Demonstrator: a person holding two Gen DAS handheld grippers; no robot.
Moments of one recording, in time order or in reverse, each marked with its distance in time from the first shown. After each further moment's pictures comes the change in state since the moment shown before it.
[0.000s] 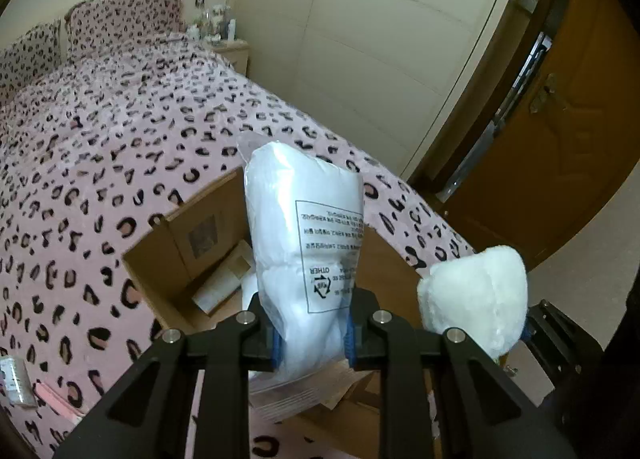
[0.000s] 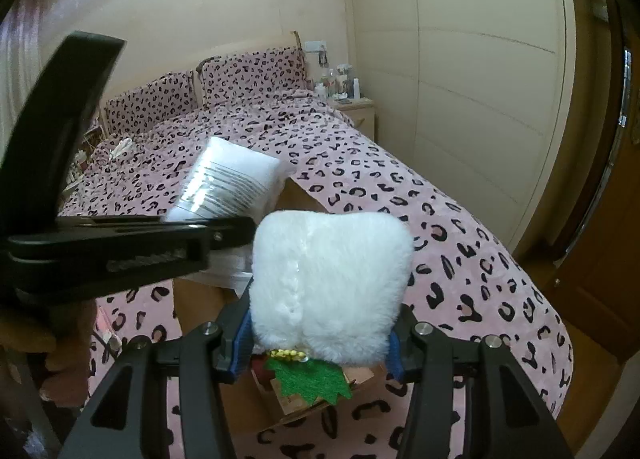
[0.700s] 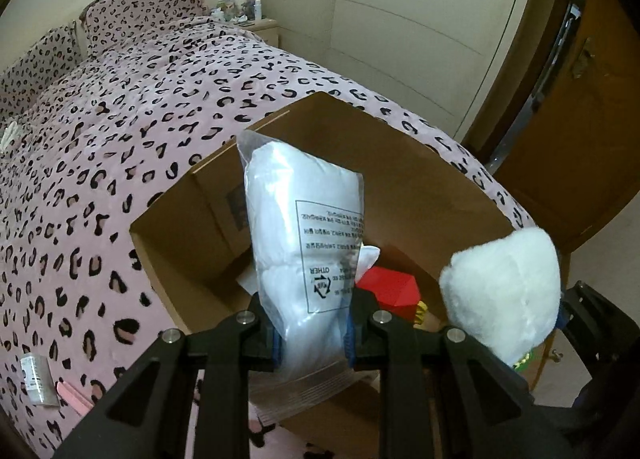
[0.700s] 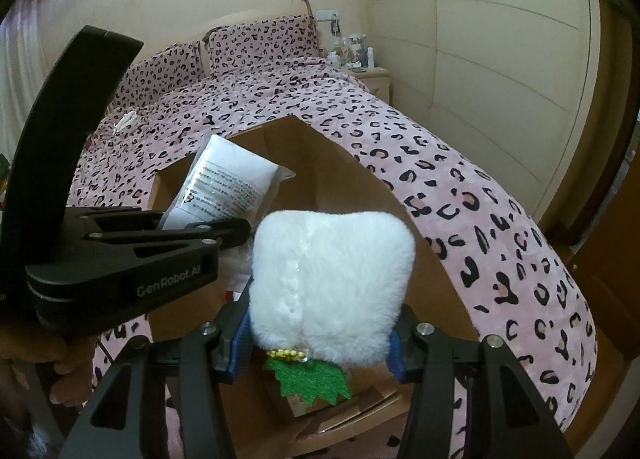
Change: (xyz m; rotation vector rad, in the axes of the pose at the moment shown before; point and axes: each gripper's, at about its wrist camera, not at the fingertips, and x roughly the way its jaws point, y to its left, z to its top) left arm 0.043 0.036 -0.024 0.038 0.070 0.162; right arm 0.054 0.008 -0.018 -0.010 0.105 0.045
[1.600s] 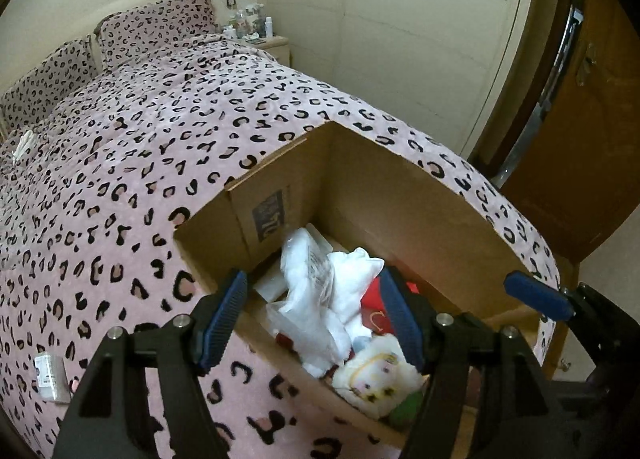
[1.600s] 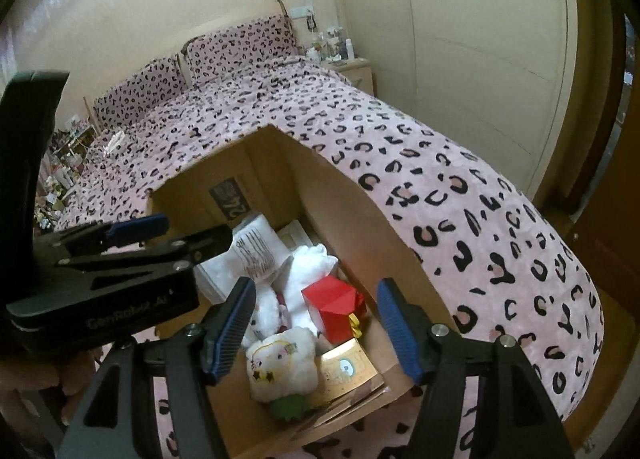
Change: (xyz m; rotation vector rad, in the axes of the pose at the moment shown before) left arm -0.033 -0.003 0.002 -0.007 -0.067 0.049; right arm -0.006 -0.016 0.004 0.115 0.008 -0.002
